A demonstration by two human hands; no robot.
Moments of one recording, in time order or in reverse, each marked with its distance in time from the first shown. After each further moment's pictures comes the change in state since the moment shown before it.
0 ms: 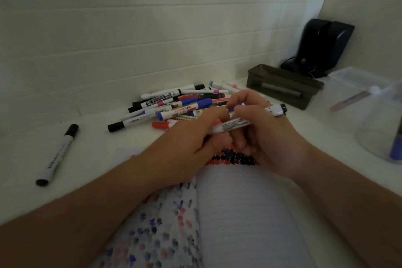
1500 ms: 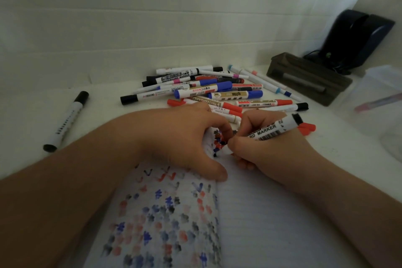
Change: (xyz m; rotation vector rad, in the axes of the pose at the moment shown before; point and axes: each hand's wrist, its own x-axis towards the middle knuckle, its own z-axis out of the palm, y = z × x) left_hand -0.006 -0.021 -0.034 0.220 -0.498 -0.254; right_hand -0.021 0.009 0.033 -0.683 0.047 0.081
